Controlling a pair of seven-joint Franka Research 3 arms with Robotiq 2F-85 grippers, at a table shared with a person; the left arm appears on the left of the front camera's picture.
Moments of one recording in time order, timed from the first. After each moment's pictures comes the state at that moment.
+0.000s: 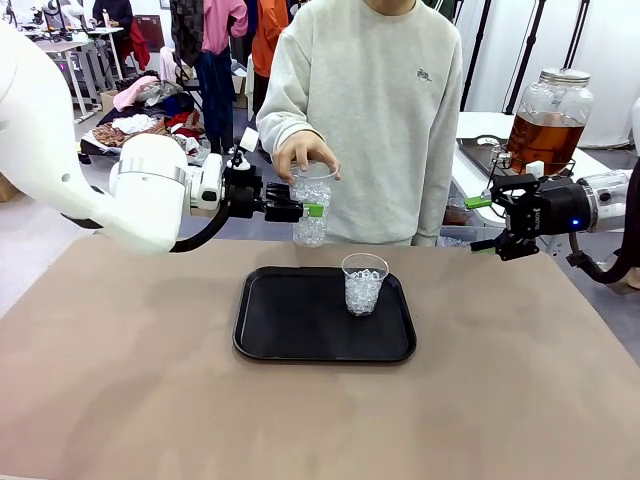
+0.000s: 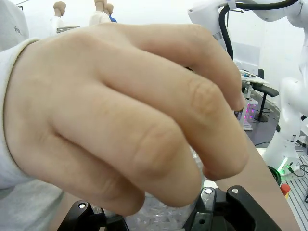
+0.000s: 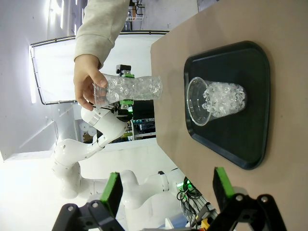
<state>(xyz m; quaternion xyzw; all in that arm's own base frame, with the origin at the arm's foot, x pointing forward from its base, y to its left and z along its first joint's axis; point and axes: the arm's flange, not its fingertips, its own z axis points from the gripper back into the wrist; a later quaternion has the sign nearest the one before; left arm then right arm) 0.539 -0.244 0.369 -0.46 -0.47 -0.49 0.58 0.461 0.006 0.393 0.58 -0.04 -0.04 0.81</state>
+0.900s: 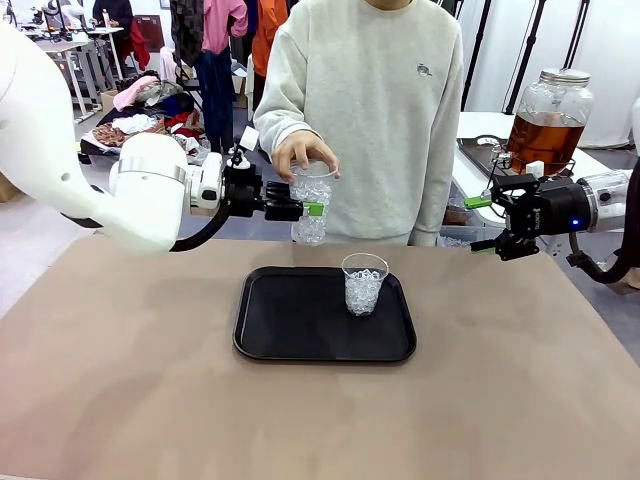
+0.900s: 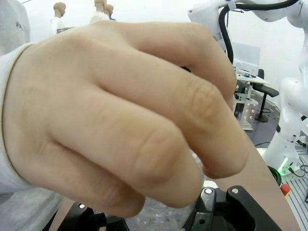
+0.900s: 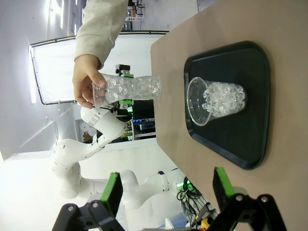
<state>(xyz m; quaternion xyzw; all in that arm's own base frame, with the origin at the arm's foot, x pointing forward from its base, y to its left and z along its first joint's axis) 0.539 -0.244 0.371 -0.46 -0.47 -0.49 0.57 0.461 0.006 0.393 0.58 -0.04 -0.04 0.81</state>
